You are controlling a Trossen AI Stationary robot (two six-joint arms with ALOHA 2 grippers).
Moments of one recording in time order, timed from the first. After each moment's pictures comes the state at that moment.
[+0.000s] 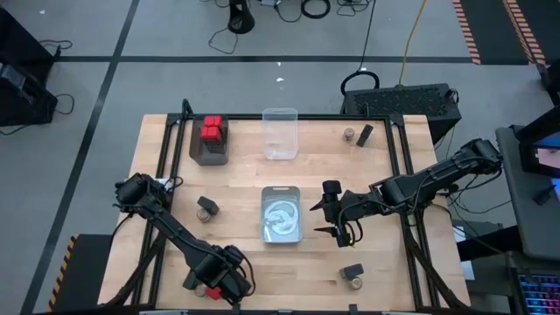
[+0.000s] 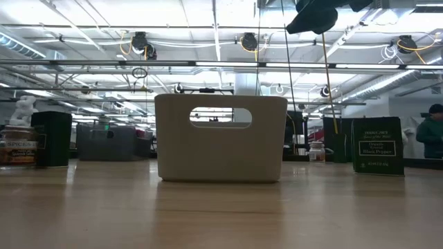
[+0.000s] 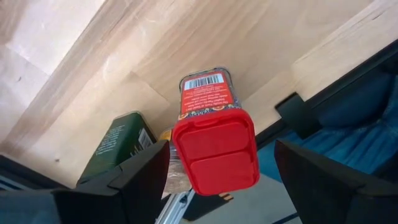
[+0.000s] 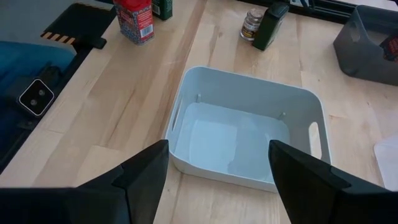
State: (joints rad) left arm -0.70 1.92 1.59 -1.16 0.23 -1.54; right arm 0.37 1.28 0.95 -0.31 0.19 0.07
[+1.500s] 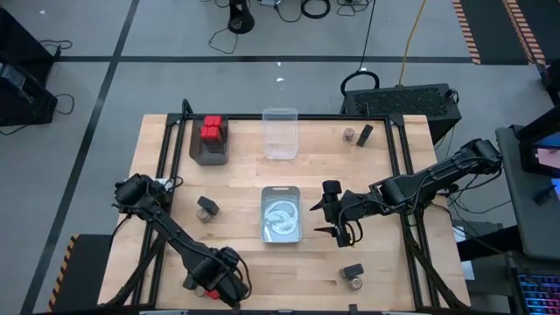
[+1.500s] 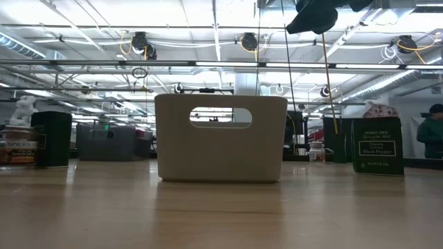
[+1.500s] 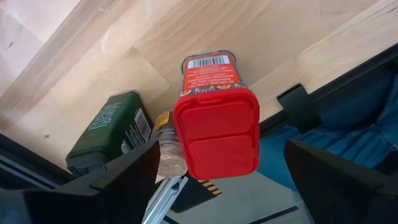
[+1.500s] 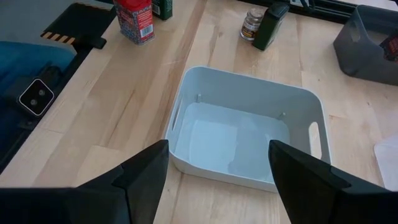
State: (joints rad) left arm -0.72 1.92 1.59 -1.16 0.26 -1.64; right arm 0.37 1.28 0.95 -0.31 0.19 0.07
